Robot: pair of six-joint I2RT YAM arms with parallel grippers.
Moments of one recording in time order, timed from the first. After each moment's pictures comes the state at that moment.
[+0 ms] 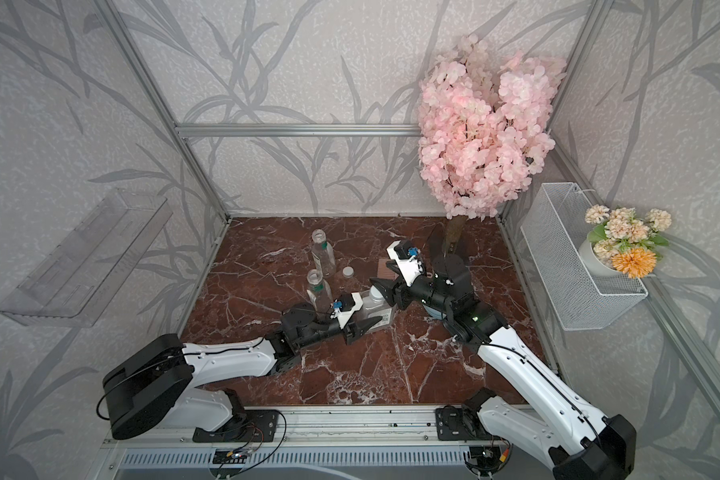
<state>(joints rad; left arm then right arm) -0.90 1.40 0.51 0.85 0.27 0.08 0.56 0.98 0.89 -0.16 -0.37 0.01</state>
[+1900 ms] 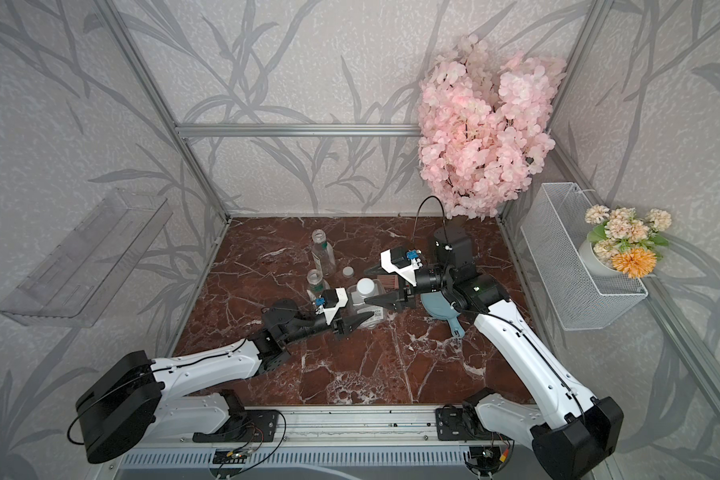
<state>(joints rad) -0.83 1.25 0.50 0.80 0.40 0.07 0.44 1.15 1.15 -0.40 -1.12 -0.47</state>
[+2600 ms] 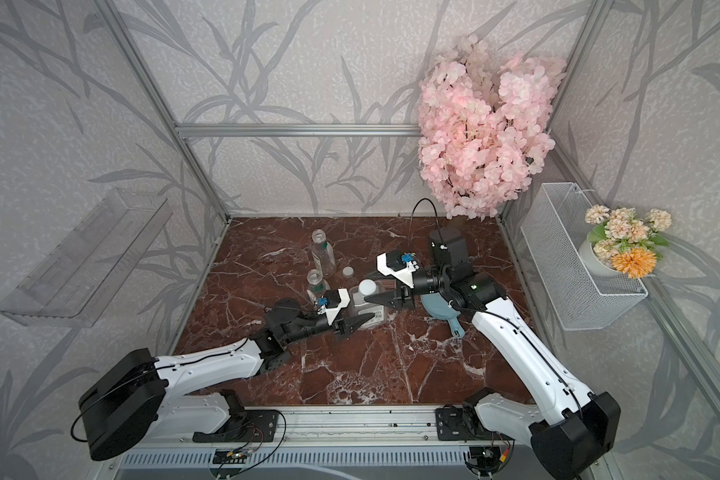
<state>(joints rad) -0.83 1.27 0.50 0.79 0.40 0.07 0.45 1.16 1.15 -0.47 -1.06 -0.54</state>
